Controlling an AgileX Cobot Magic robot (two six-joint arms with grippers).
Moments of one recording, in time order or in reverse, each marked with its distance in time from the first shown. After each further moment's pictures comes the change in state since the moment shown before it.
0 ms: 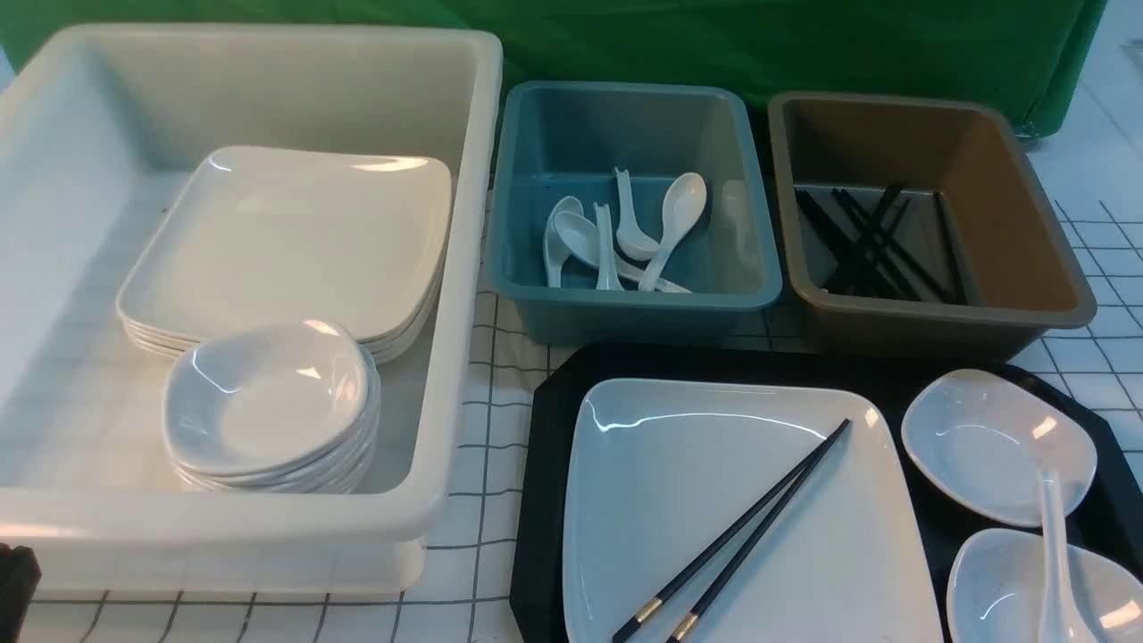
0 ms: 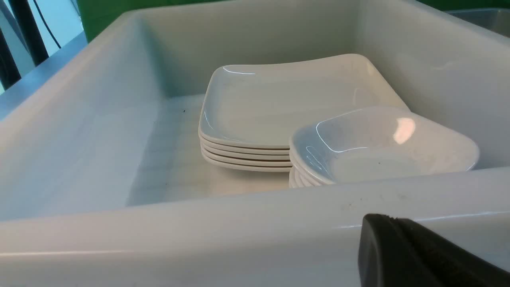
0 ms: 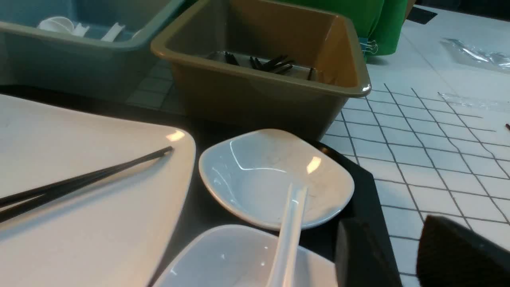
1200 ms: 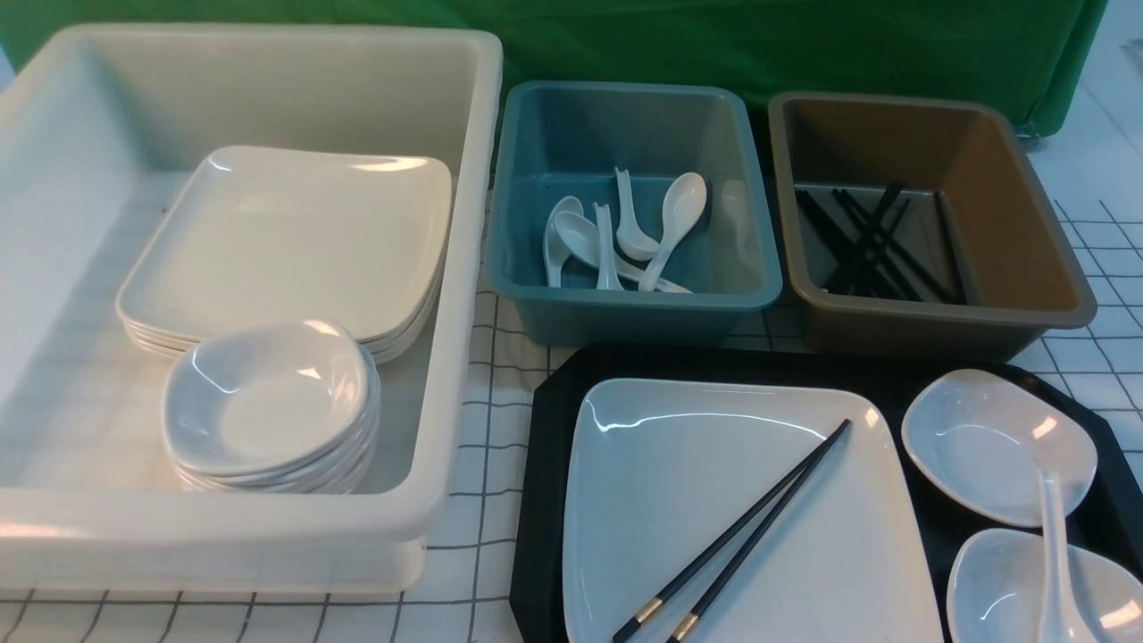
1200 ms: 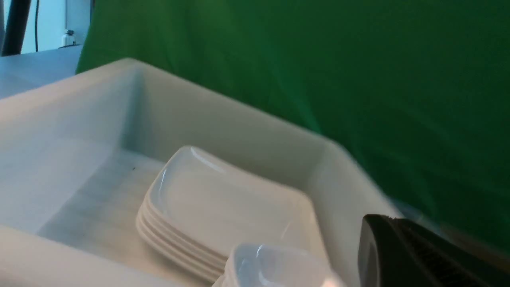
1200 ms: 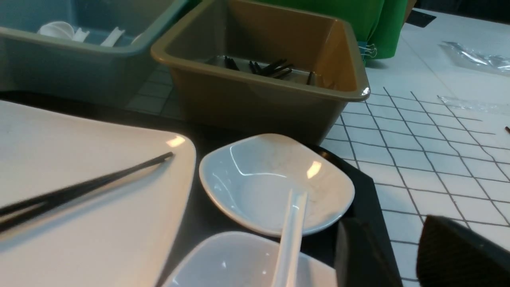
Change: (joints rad) right arm 0.000 0.000 0.001 0.022 -0.026 0.022; left arm 0.000 0.000 0.000 -0.409 -0.319 -0.164
